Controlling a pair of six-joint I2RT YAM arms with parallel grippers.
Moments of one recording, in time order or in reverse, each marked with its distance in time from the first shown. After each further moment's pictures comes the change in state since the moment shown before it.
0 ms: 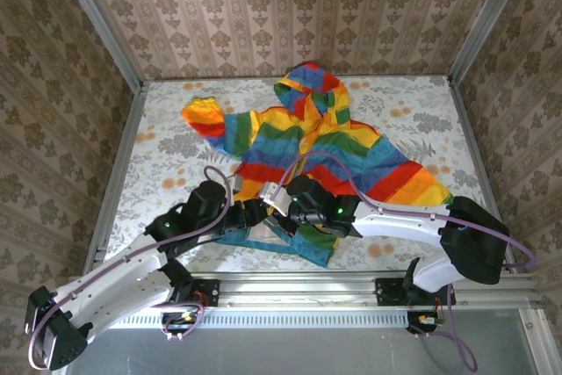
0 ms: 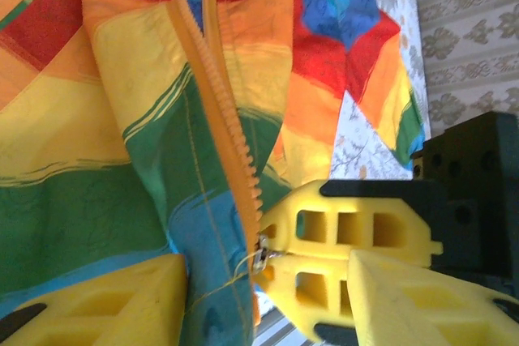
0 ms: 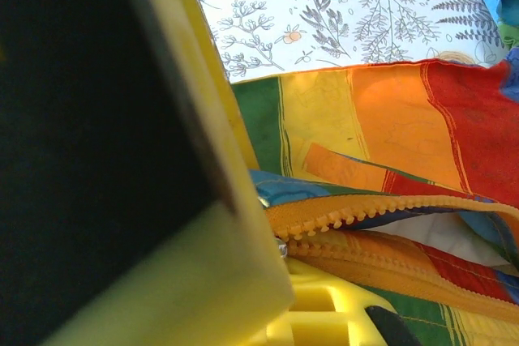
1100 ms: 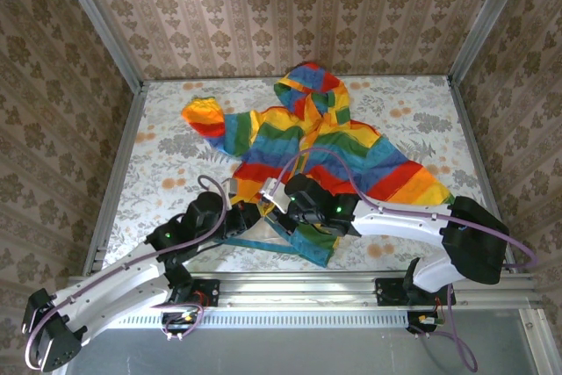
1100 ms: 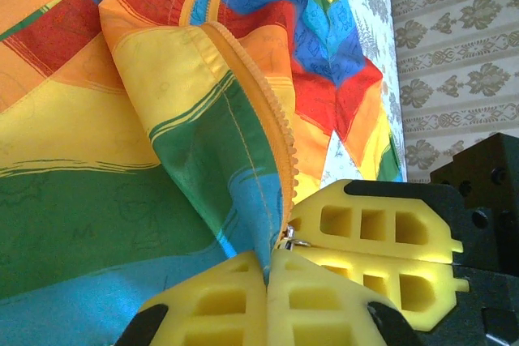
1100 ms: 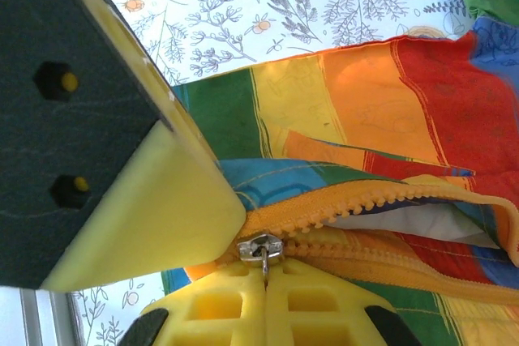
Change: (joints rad) left arm -0.053 -0.080 -0.108 0.111 -0.115 -0.123; right arm 0.002 0.000 0.042 -0.079 0.079 0.082
